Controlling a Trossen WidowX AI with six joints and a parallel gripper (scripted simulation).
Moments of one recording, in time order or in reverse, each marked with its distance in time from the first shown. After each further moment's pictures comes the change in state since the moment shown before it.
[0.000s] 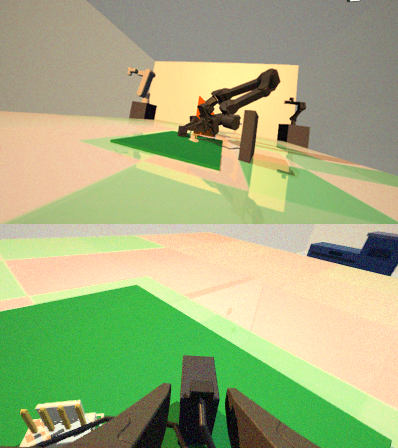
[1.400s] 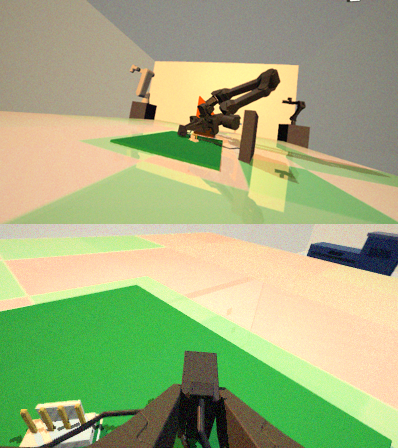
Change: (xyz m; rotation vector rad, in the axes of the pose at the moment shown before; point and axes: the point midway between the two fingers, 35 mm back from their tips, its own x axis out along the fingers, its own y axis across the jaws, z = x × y) arm 0.000 0.000 0.000 0.000 0.000 0.000
